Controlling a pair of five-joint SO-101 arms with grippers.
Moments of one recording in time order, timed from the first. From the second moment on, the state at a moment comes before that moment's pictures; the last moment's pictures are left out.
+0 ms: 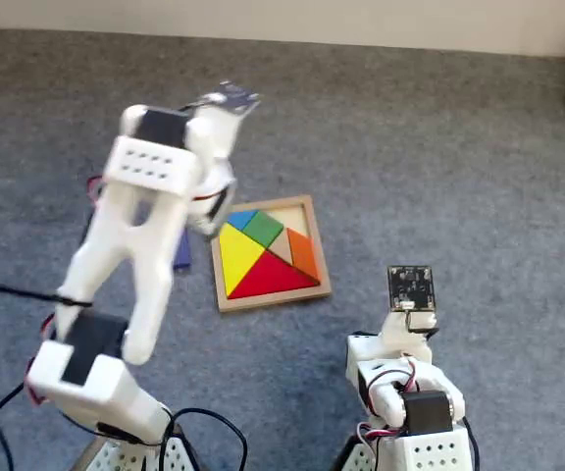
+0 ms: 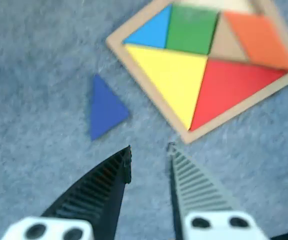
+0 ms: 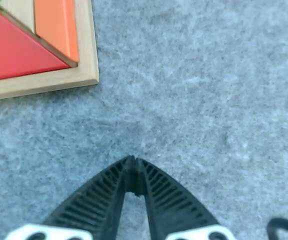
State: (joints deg) left arm 4.2 5.8 -8.4 99.6 -8.8; right arm -13.0 -104.3 95.9 71.5 -3.5
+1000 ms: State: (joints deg) left arm -7.4 12.3 22.4 59.5 -19.3; right arm -13.0 -104.3 95.9 71.5 -3.5
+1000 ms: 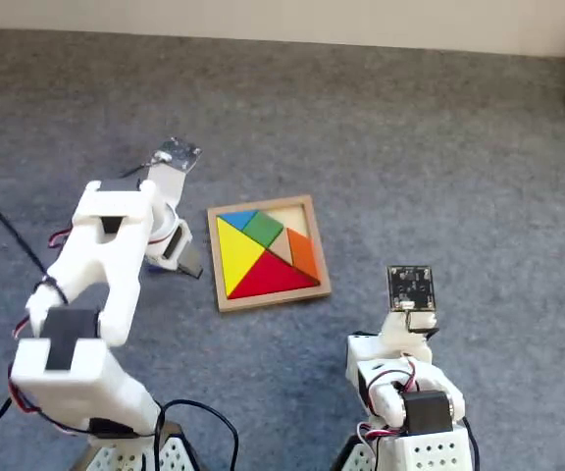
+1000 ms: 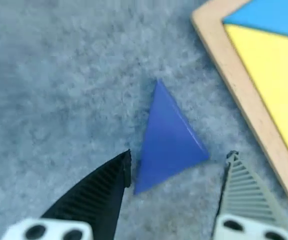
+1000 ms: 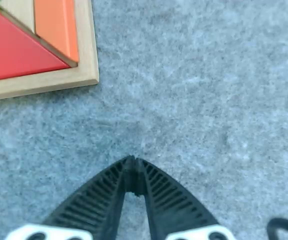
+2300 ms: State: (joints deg) left arm 4.7 14.3 -0.7 86.5 13.8; right arm -13.0 -104.3 95.9 71.5 -3.5
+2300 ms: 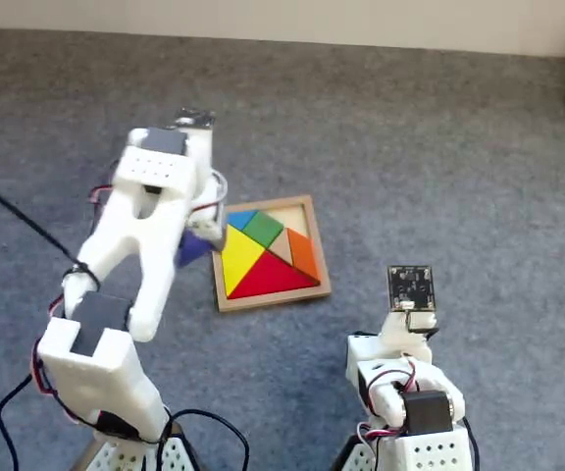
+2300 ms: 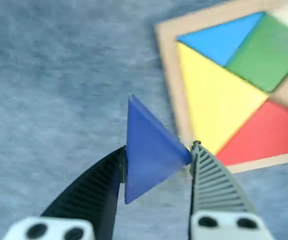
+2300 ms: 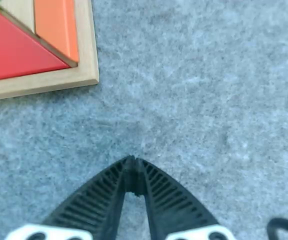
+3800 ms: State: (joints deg) left arm 25.0 14.3 -0.7 61.5 72.7; right arm -13.0 -104.3 95.9 71.5 -3.5
